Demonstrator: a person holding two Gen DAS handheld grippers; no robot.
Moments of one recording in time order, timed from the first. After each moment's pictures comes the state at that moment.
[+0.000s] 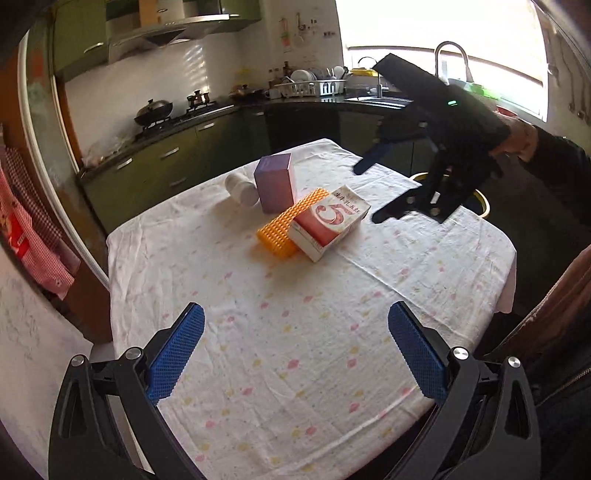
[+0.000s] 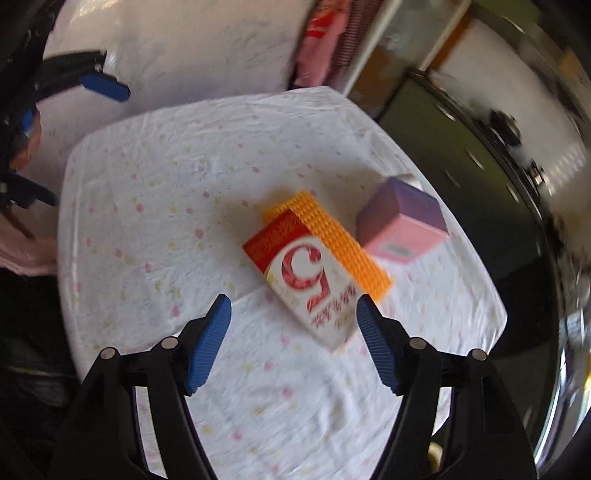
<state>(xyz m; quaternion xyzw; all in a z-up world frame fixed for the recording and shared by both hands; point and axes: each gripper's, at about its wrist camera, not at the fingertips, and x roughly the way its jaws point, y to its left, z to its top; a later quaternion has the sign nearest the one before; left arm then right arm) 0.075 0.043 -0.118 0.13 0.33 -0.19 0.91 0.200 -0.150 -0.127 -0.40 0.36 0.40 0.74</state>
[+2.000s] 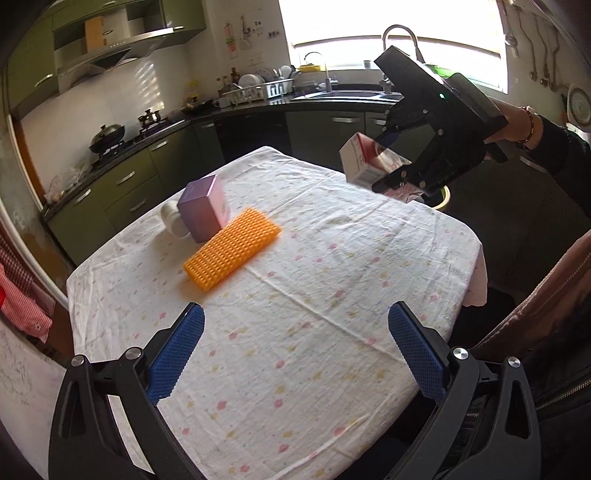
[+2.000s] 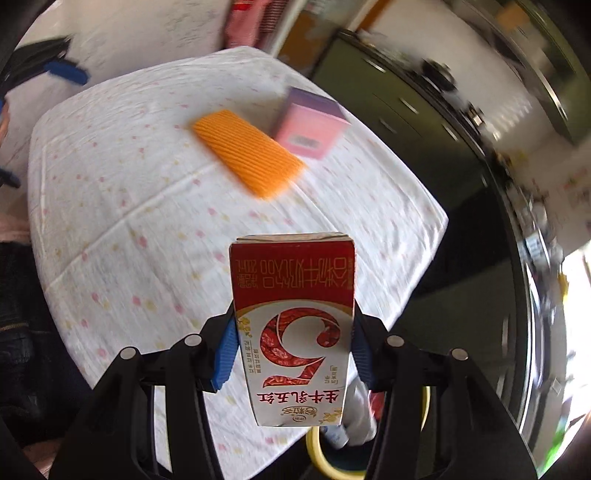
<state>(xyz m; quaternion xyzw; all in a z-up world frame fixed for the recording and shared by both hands) 0.075 -0.047 -0.113 0.18 0.32 -0.27 0.89 0.174 -0.274 -0.127 -0.35 0.41 0.25 0.81</state>
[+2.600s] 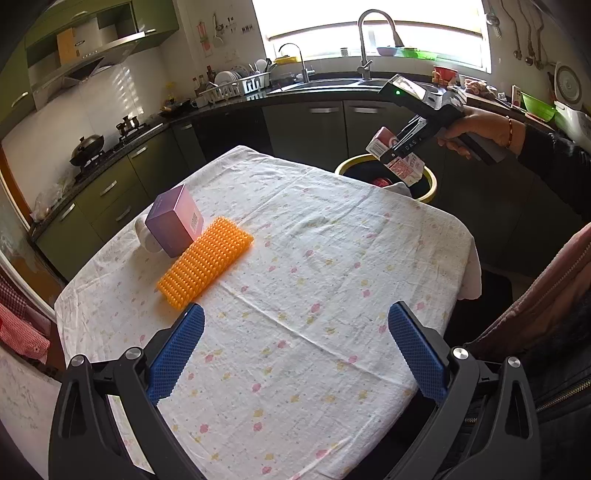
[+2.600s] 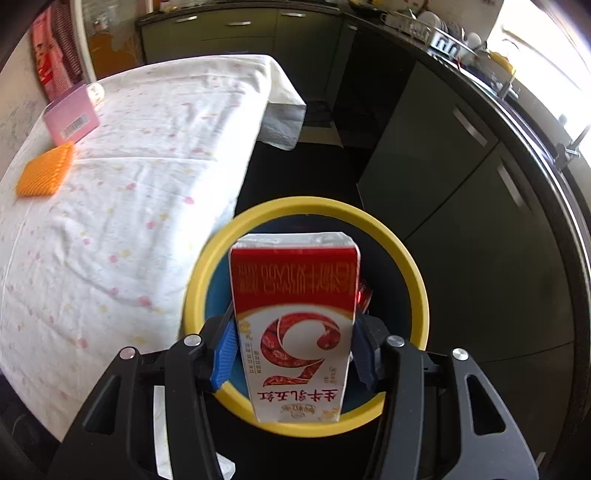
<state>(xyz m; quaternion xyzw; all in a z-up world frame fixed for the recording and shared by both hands) 0.086 -0.078 -0.117 0.21 0.33 -0.29 0.87 0.244 -0.462 -0.182 -0.10 0.52 0.05 0.85</state>
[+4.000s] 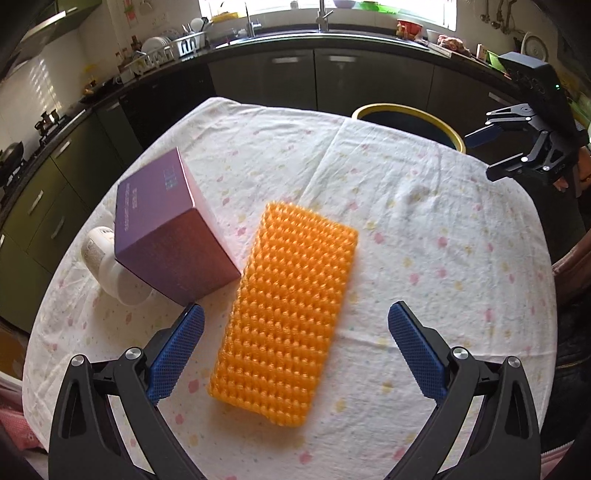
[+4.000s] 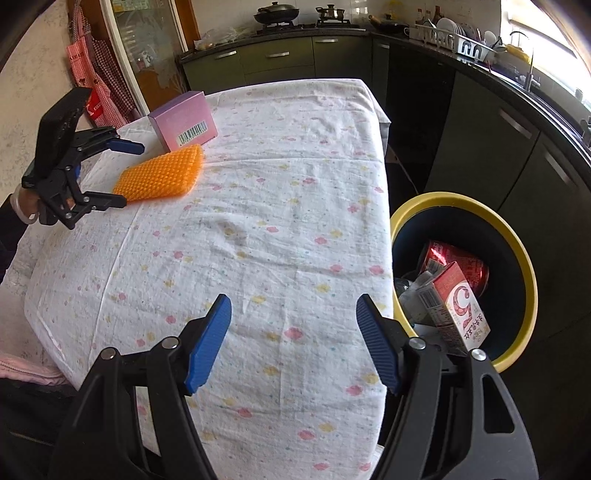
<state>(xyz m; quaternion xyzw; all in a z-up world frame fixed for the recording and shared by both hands) 0.301 -0.054 -0.173 0.27 0.40 -0.42 0.77 0.172 -0.349 -0.171 0.00 0.48 0.13 0.87</state>
